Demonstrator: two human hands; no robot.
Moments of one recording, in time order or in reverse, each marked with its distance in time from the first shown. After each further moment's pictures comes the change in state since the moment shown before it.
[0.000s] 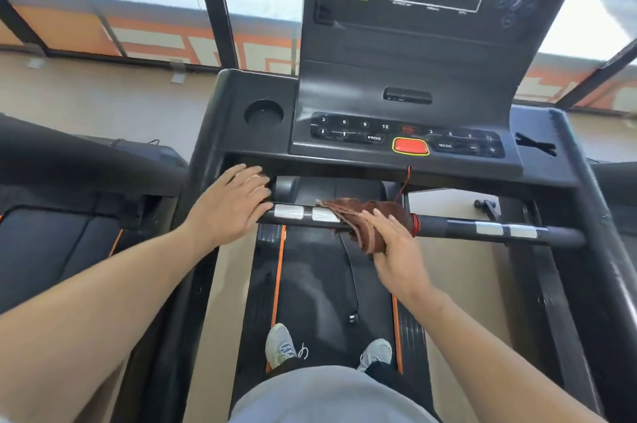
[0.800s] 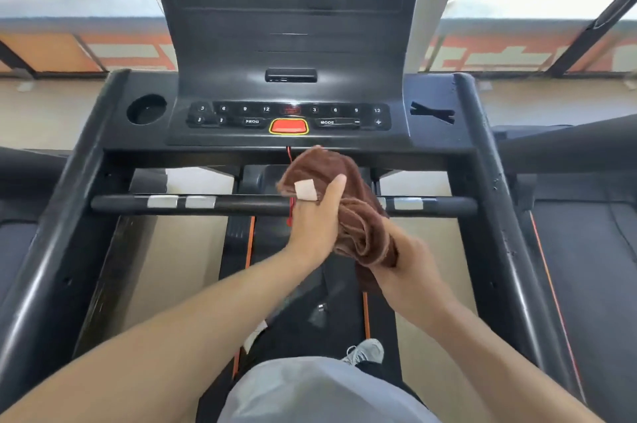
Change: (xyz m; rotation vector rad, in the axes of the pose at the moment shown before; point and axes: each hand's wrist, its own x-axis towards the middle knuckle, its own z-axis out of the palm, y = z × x) left_hand 0.190 0.370 -0.091 -1.635 0.177 -1.051; right_hand -0.087 0.115 -0.187 0.518 0.038 -0.162
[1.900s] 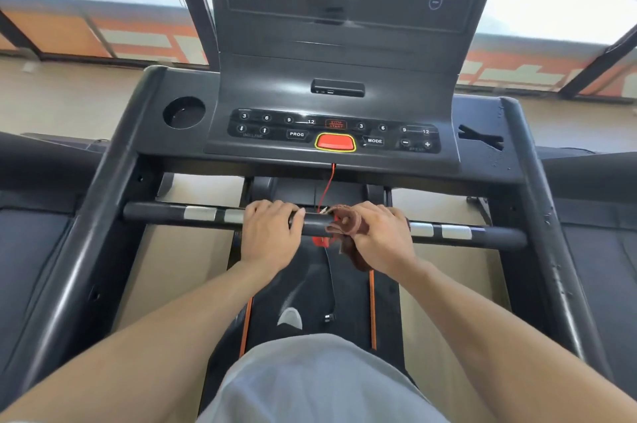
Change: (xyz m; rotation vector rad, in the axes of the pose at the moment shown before) left_hand 0.107 -0.075 -0.155 1.309 0.112 0.487; right_hand 0.119 0.067 0.090 -0.727 -0.182 0.113
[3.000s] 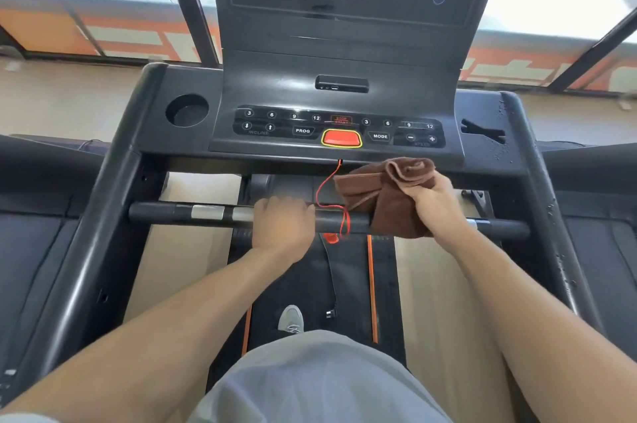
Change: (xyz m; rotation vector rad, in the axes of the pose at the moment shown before) left_hand 0.010 0.008 -0.010 0.119 -0.221 -0.022; right_hand 0.000 -0.007 -0.081 0.951 0.193 0.338
